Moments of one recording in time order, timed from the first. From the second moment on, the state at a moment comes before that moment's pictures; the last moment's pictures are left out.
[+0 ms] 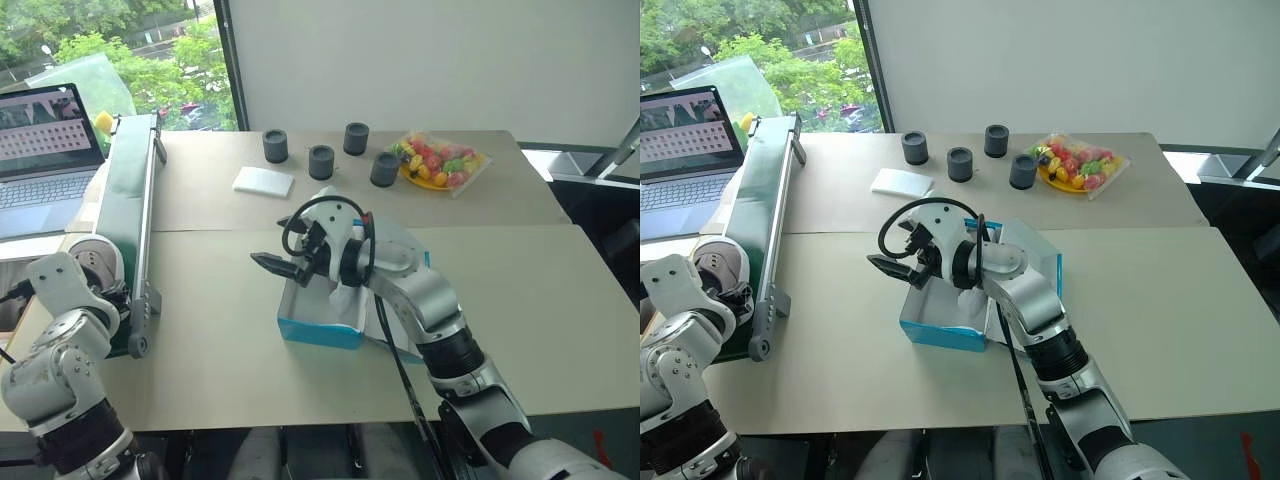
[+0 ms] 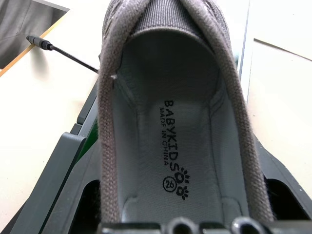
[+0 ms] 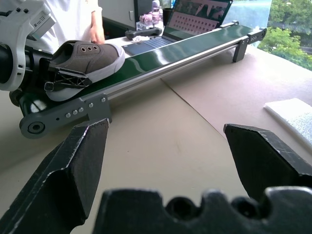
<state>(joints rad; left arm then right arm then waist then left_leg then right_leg) -0.28 0.33 0.68 -0.39 -0.31 1.17 0.09 -0.69 -0.13 0.29 -0.08 0.25 0.57 0.63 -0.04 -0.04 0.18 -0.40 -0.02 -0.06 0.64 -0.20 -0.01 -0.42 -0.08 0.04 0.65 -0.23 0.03</state>
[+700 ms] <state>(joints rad) -0.26 0.23 0.14 -0.71 -0.40 0.94 -0.09 -1.01 0.10 -0.56 0.34 0.90 1.41 0.08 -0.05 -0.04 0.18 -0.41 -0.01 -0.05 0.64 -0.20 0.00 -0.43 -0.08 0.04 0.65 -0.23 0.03</state>
